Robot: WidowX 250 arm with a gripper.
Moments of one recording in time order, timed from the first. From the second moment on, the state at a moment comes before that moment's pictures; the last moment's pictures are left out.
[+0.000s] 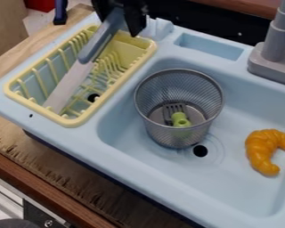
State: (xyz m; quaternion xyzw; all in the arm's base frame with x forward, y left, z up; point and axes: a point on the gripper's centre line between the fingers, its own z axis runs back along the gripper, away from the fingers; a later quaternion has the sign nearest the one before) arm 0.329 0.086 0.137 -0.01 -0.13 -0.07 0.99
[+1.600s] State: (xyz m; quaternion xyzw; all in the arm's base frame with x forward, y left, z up) arm 0.243 0.007 0.148 0.01 -0.11 -0.07 0.99
